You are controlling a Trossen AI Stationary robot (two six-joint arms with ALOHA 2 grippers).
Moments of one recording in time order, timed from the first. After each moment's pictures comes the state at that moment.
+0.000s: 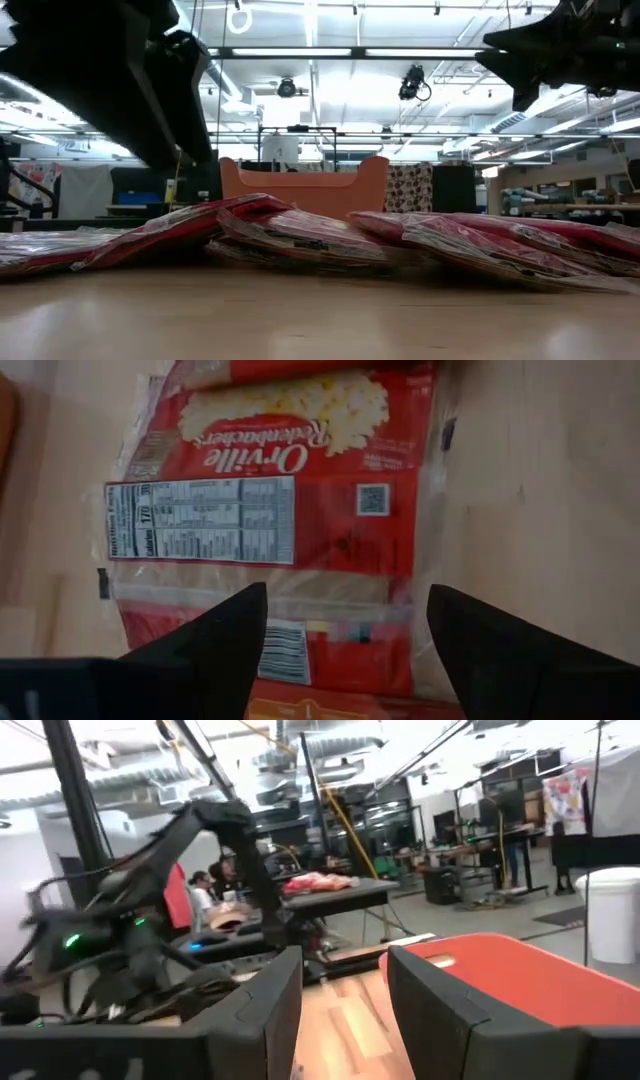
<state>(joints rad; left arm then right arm) -0.64 1.87 1.29 -0.68 -0.52 -0.55 0.09 0.47 0.01 0.72 0.23 0.12</state>
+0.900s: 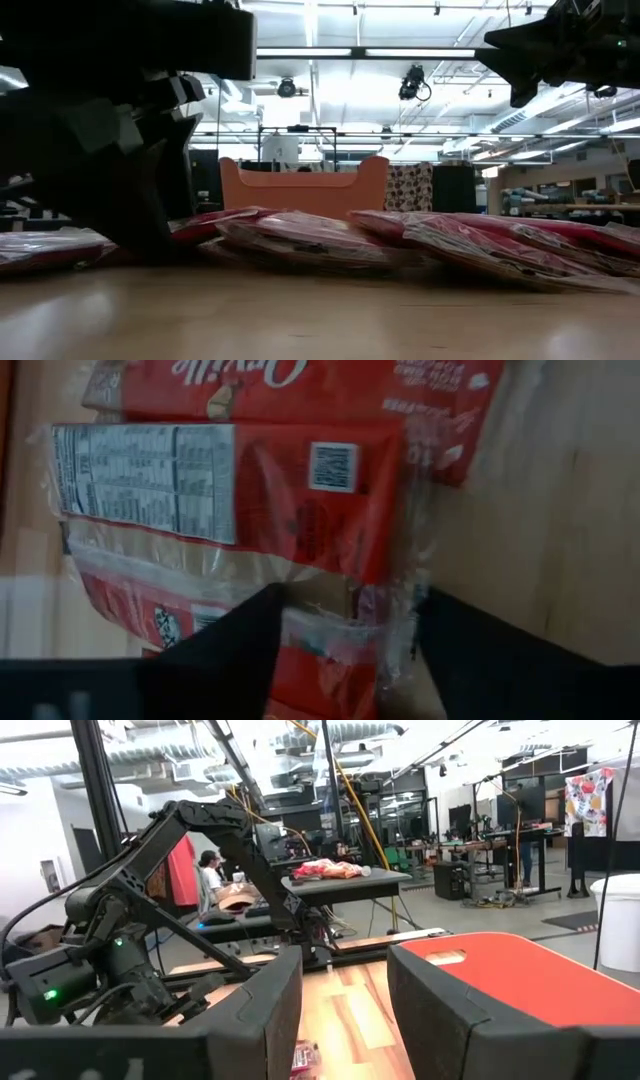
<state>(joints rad) -0.65 2.15 1.51 -0.96 -0.55 -0.76 0.10 0.47 0.04 0.65 0.19 0.07</state>
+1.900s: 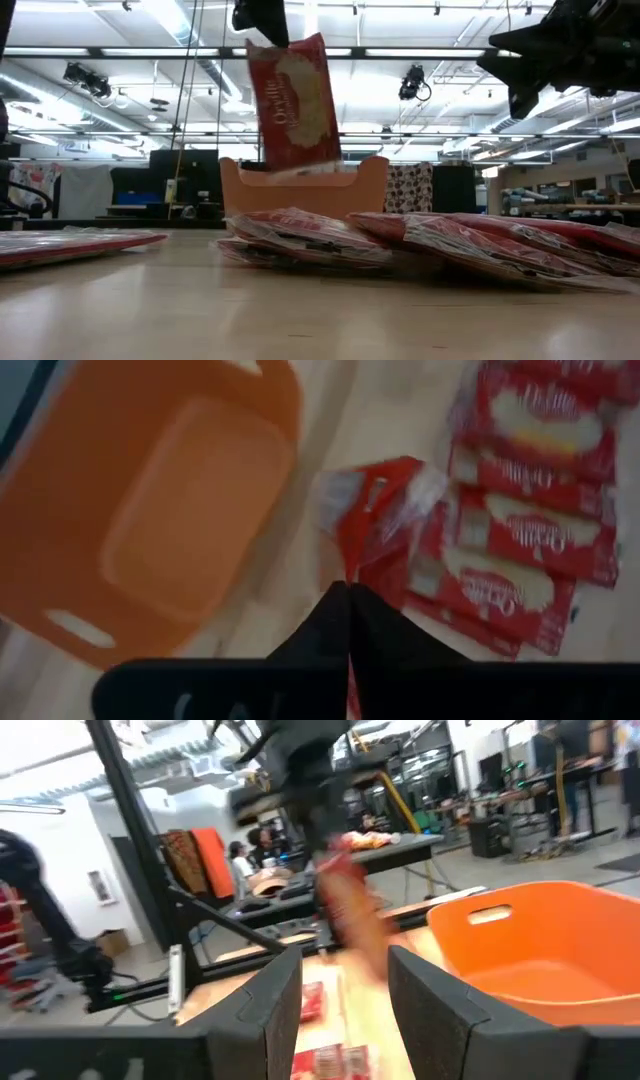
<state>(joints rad) 0.01 1.68 1.80 -1.20 -0.20 -0.30 0.10 0.48 0.04 0.59 0.12 0.25</state>
